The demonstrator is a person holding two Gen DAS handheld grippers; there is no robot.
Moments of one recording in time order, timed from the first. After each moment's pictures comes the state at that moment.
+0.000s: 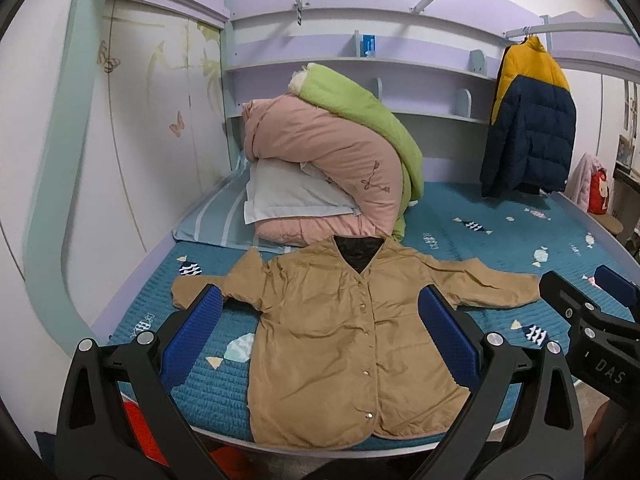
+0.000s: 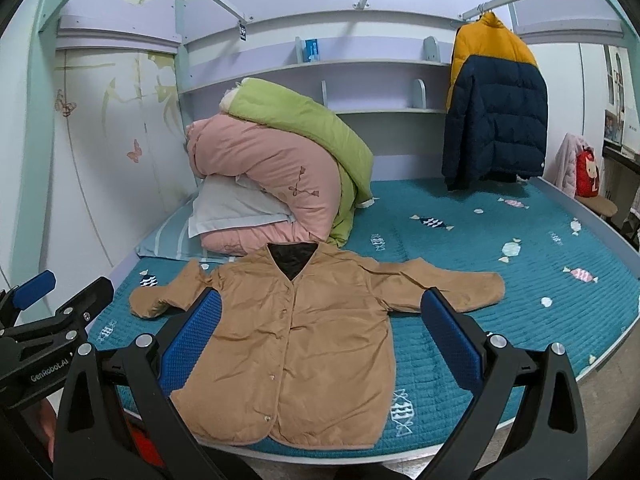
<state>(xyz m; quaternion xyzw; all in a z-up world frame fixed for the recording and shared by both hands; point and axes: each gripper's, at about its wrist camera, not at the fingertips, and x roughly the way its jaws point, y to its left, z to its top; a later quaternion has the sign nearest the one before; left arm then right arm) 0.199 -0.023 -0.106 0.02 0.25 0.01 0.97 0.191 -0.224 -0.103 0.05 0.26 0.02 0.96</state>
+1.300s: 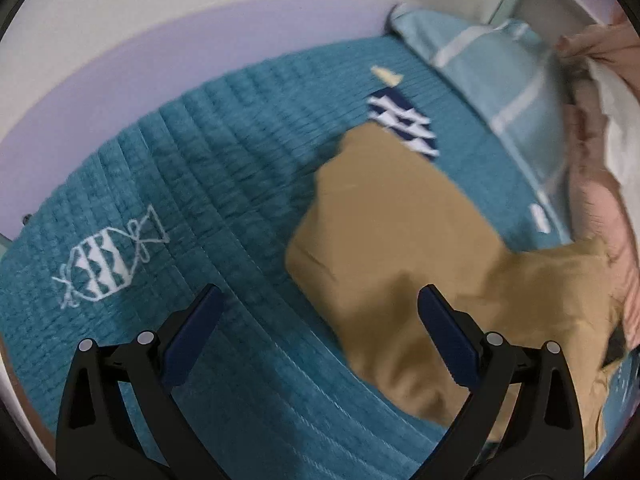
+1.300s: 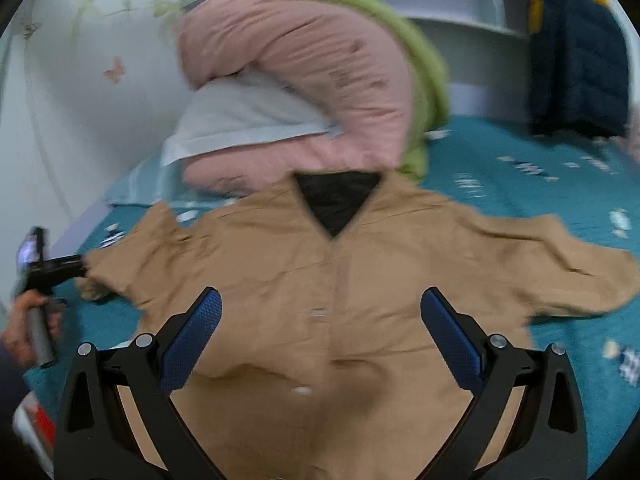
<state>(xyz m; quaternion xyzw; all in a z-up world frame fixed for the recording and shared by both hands) 0.507 0.371 -0.427 -0.27 0.47 0.28 0.79 0.436 -0.128 -0.315 0.03 0.34 0.12 0.93</state>
